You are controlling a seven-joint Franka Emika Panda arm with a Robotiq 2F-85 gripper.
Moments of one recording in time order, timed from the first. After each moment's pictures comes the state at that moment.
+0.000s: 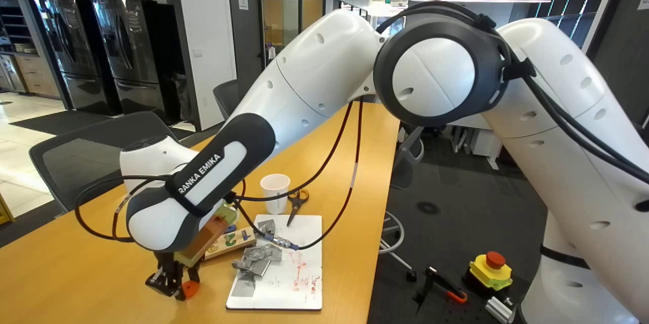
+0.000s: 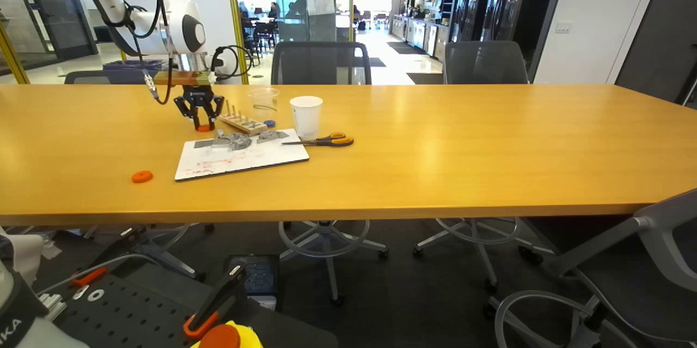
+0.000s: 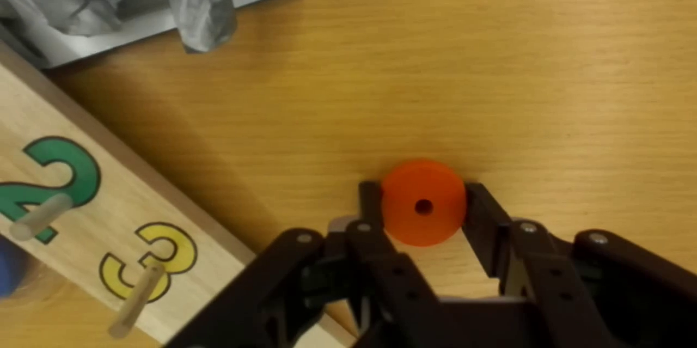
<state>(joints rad) 0.41 0.75 0.14 -1.59 -0.14 2.32 0.14</state>
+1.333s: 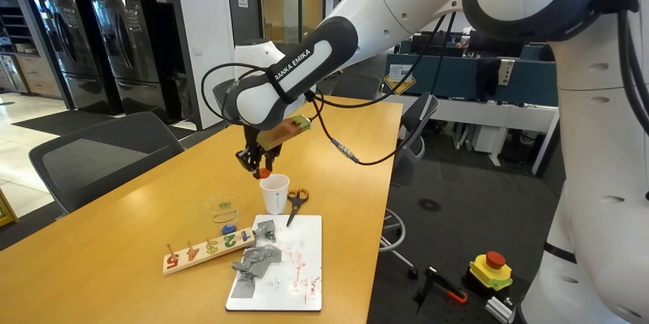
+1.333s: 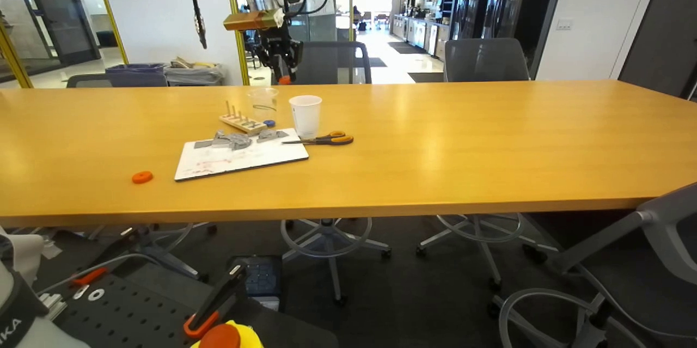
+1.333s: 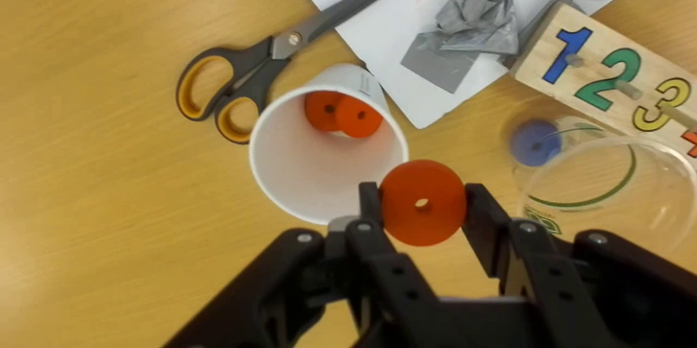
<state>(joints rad) 0.17 0.35 -0.02 -1.86 -0.18 2.35 0.22</state>
